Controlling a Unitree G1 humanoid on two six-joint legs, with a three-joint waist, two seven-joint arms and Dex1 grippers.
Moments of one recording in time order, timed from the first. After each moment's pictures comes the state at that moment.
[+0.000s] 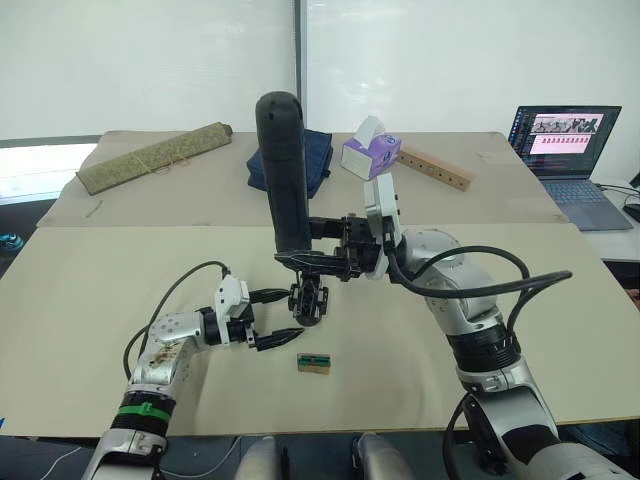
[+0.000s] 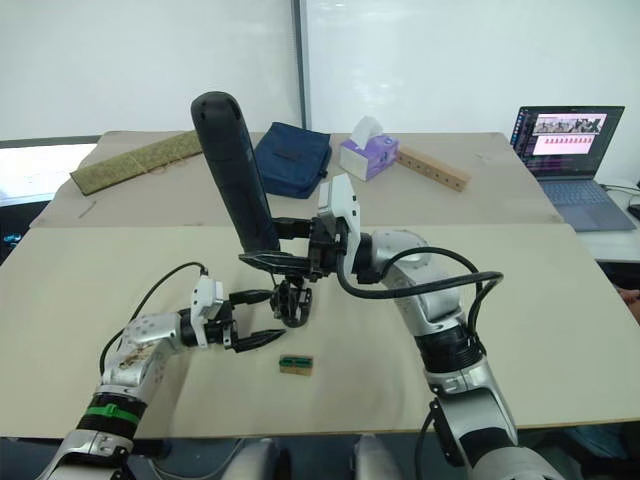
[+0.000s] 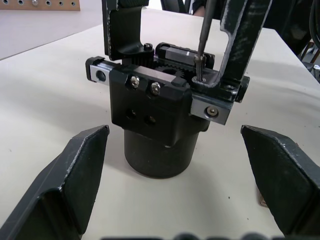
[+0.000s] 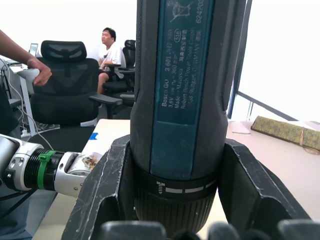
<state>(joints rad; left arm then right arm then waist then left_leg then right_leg) -0.31 0.45 -0.03 0.28 -0.36 -0.02 -1.23 -0.72 -0.26 0.17 -0.04 0.52 0.37 1.07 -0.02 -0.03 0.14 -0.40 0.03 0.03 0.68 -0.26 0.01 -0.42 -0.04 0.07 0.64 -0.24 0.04</state>
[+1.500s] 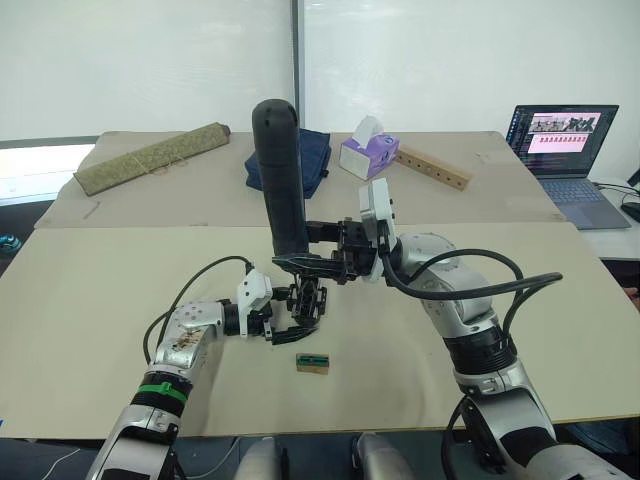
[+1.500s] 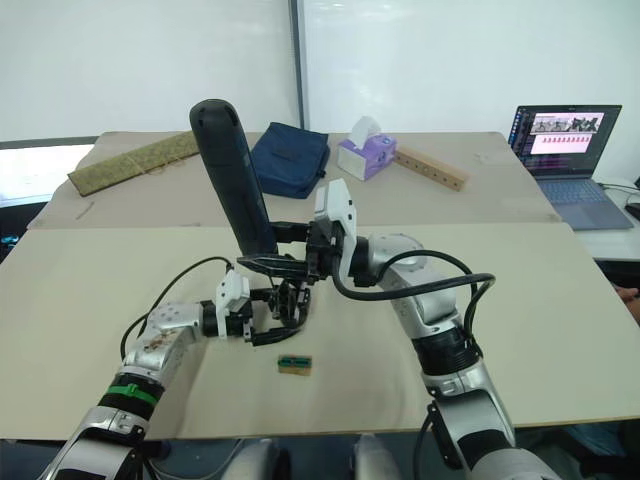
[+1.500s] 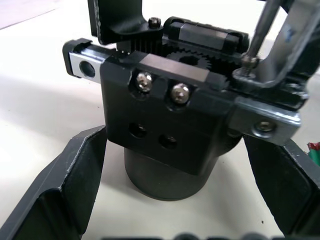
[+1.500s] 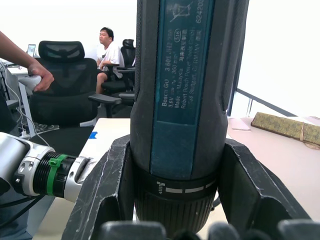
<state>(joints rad) -0.42 0.42 -0.13 0.41 -0.27 -0.02 -1.21 -0.71 -0.25 0.18 -0.04 0.51 0.36 1.06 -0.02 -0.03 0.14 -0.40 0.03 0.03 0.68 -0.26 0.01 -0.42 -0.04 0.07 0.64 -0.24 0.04</state>
